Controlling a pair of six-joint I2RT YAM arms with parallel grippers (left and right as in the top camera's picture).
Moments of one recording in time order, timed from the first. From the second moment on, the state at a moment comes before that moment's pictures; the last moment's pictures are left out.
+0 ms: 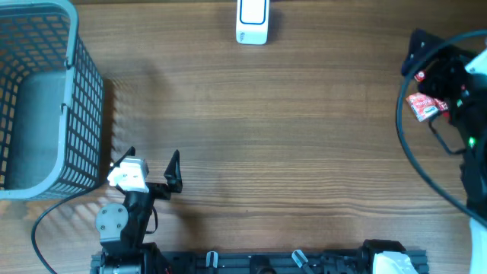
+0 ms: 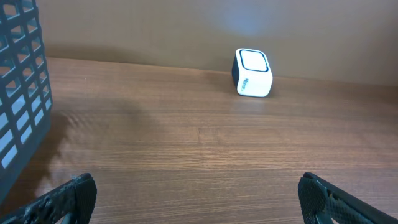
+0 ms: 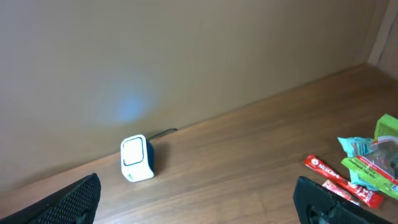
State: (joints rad) left arm 0.08 0.02 0.08 -0.22 0.23 -0.12; right arm -0.06 1.08 1.55 -0.82 0.00 0.33
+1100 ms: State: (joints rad) left arm 0.08 0.02 0.08 -0.22 0.23 -0.12; right arm -0.03 0.09 0.37 0.13 -0.02 0.31
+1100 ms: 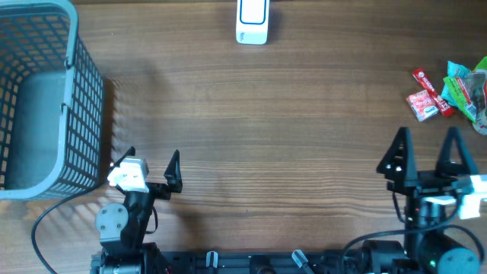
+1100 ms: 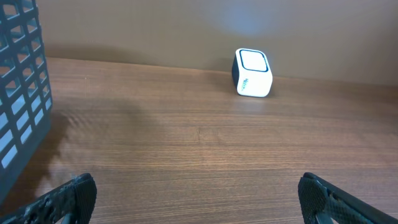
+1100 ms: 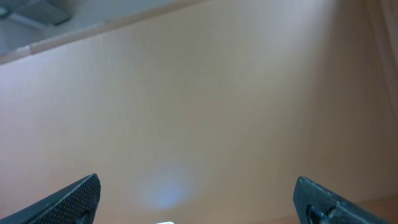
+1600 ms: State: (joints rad) left arm 0.08 0.02 0.08 -0.22 0.23 -0.12; right arm -0.01 0.02 0.02 0.22 -0.02 0.30
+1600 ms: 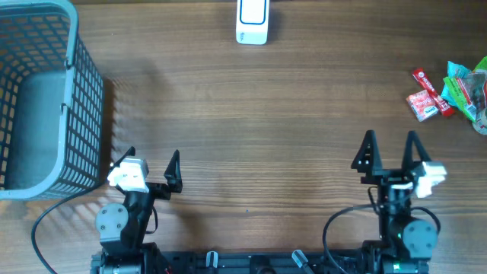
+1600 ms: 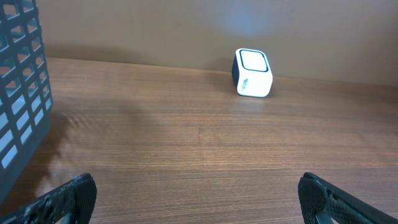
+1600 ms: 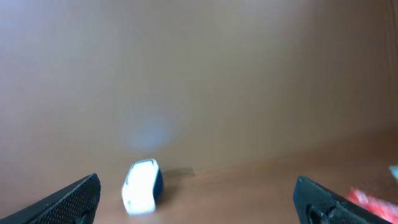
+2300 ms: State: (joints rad) left arm 0.08 0.02 0.08 -0.22 0.23 -0.12; right arm 0.00 0.02 0.01 0.00 -0.01 0.20
